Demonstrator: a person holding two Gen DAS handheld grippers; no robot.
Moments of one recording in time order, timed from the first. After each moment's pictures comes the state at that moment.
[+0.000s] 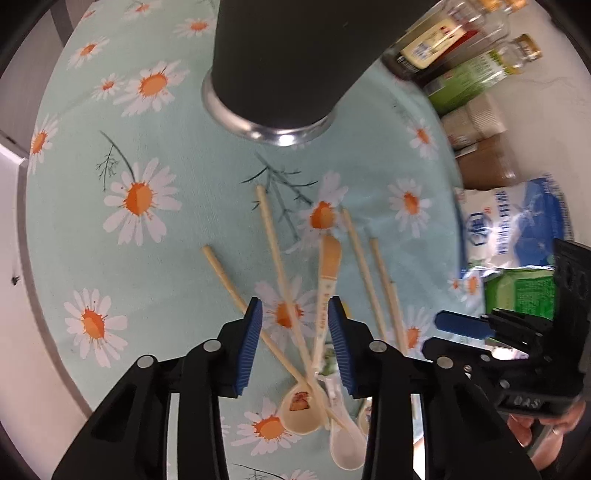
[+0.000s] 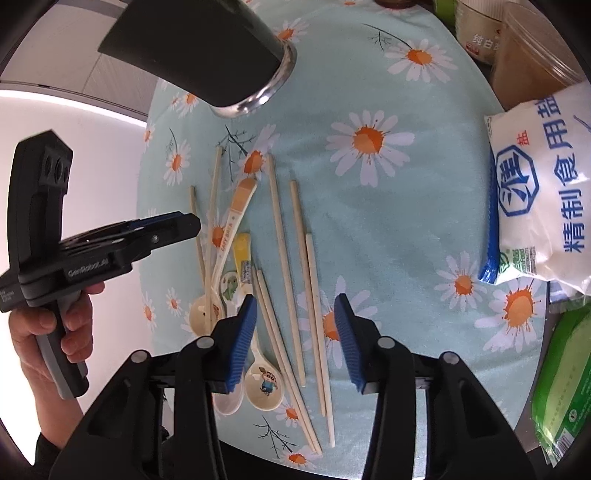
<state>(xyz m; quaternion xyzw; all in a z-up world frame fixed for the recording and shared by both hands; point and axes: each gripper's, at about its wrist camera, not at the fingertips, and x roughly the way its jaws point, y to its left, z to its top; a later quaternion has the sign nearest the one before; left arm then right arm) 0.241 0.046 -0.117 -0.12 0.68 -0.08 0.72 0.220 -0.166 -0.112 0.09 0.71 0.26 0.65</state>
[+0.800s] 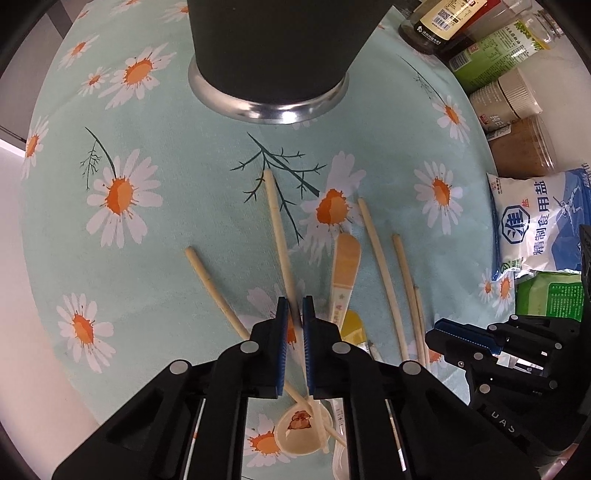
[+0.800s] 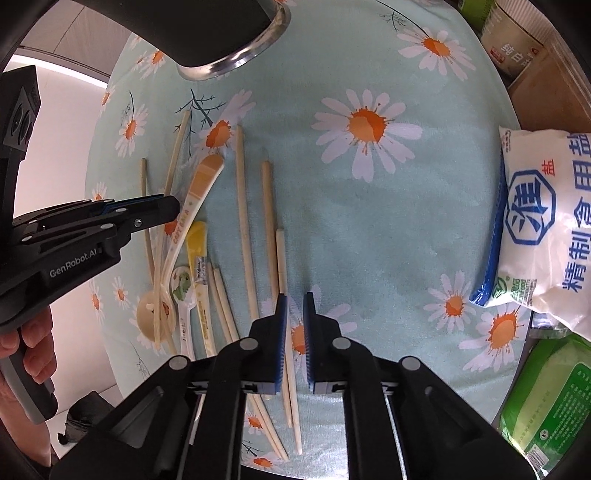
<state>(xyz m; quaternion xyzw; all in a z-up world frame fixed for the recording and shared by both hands) 0.251 0.009 -0.147 -0.09 0.70 -0.05 0.71 0.234 -0.113 -0.159 -0.01 0.74 0.22 0.64</state>
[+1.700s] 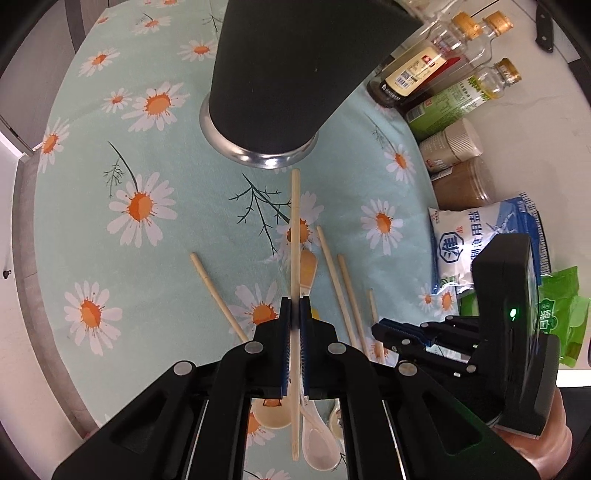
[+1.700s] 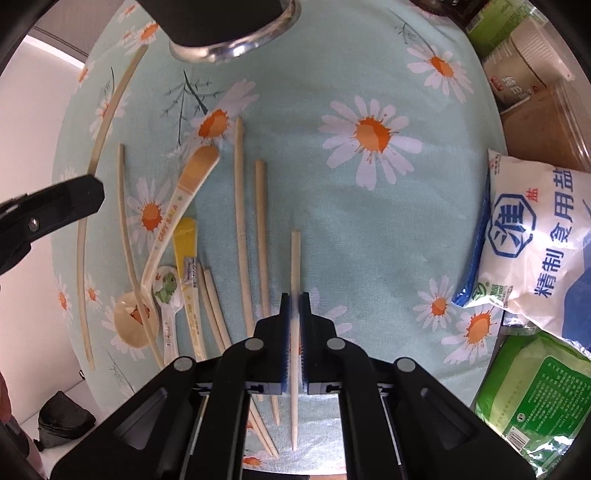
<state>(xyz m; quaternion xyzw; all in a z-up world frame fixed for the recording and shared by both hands) 0.228 0.044 -0.081 -0.17 0.64 -0.09 0.74 0.216 -0.069 -0.146 -0.09 0.74 0.17 0.64</state>
